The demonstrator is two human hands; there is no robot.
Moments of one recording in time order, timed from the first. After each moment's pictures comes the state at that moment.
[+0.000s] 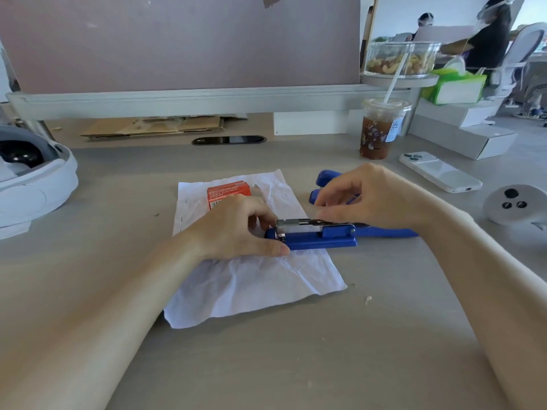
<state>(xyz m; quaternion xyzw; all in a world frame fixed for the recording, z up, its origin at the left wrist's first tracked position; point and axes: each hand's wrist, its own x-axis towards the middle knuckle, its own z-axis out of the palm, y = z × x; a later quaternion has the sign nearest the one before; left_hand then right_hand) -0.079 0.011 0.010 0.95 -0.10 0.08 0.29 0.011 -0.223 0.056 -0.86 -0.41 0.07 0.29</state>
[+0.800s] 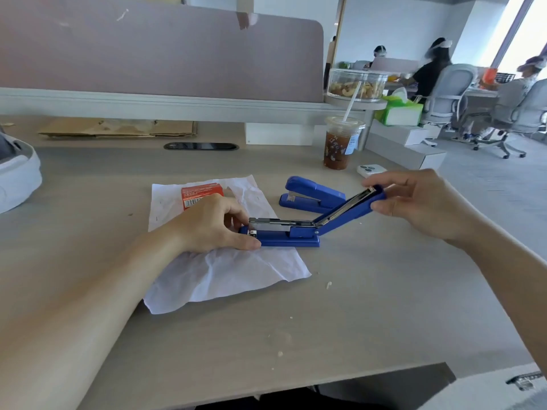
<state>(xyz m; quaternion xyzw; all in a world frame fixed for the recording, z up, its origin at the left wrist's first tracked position) -0.080 0.010 0.012 0.94 -0.09 0.07 0.32 -0.013 -0.318 0.071 -0.89 -0.26 -0.06 0.37</state>
